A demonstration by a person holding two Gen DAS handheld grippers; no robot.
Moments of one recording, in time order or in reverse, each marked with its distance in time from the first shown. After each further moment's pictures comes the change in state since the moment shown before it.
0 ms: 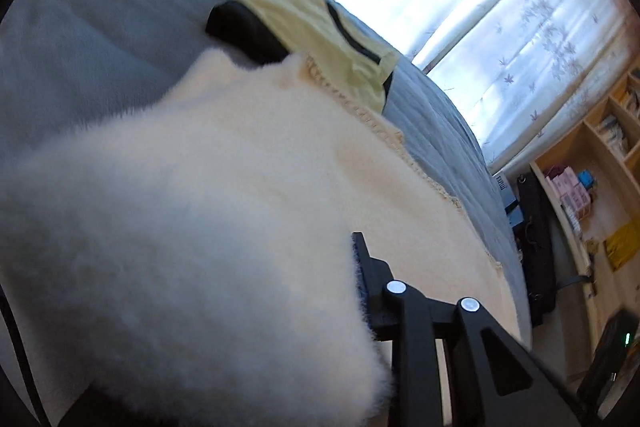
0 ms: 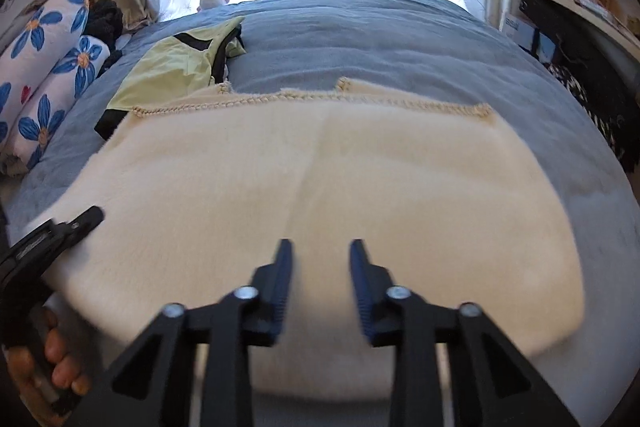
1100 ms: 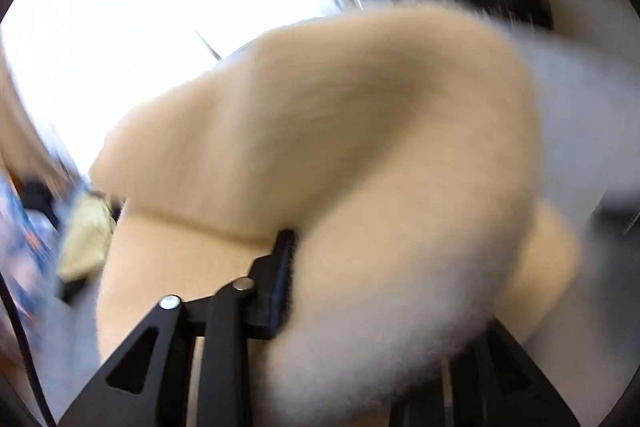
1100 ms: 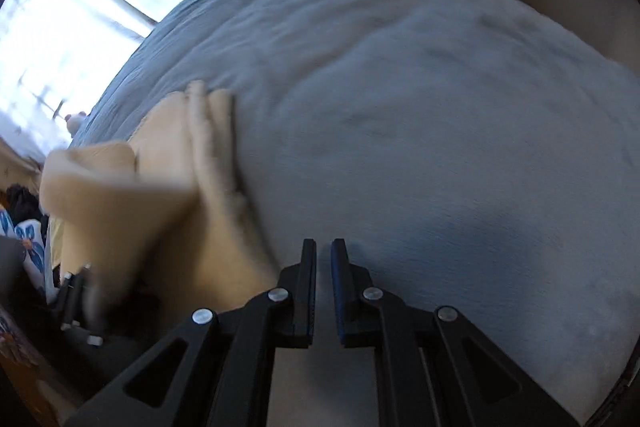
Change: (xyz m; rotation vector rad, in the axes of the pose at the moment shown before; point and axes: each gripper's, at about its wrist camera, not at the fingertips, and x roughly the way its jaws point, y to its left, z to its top) left arm 0.091 -0.341 -0.242 1.258 -0.024 0.227; right arm -0.048 -0.293 -0.099 0.703 0.087 -0.063
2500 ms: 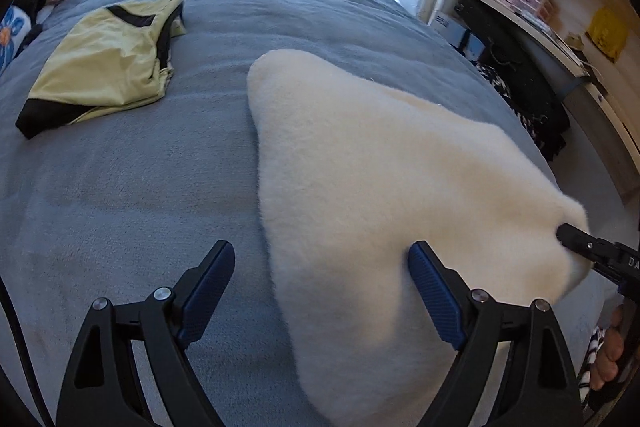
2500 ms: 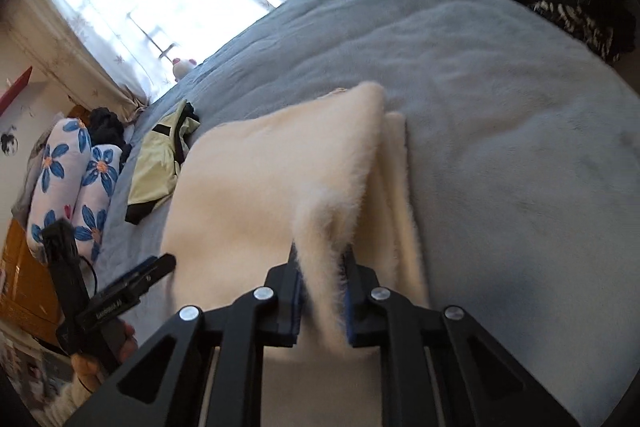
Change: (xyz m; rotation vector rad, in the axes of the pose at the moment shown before) left arm -0.006 0.209 -0.082 -0.644 0.193 -0.382; right arm -0.032 0.096 0.017 -0.351 0.016 0.292
